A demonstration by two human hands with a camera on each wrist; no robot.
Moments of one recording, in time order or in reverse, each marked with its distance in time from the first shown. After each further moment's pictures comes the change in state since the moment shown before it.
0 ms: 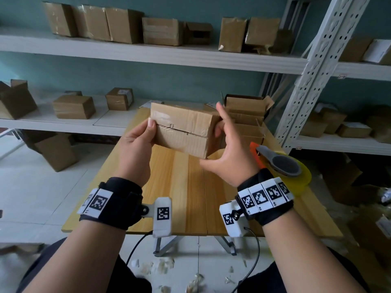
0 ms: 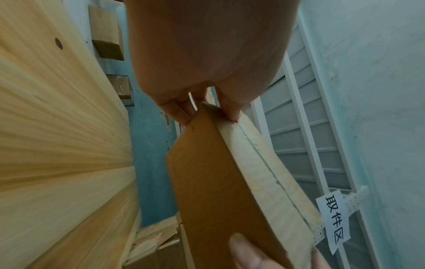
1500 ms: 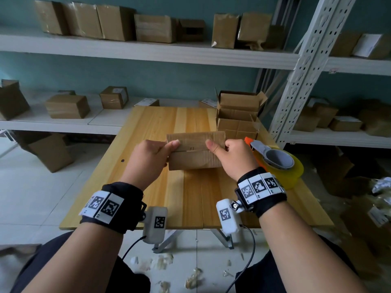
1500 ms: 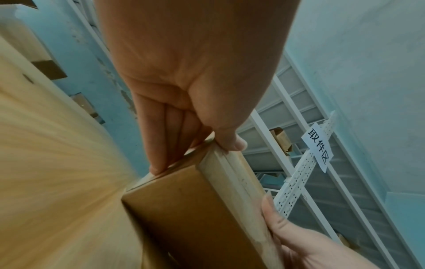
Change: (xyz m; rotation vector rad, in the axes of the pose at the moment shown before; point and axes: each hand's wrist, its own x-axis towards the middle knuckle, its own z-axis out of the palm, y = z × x) left_hand -0.014 -0.016 -0.005 0.909 -0.274 0.109; right_hand -0.003 0.035 0.000 -0.220 0.060 0.335
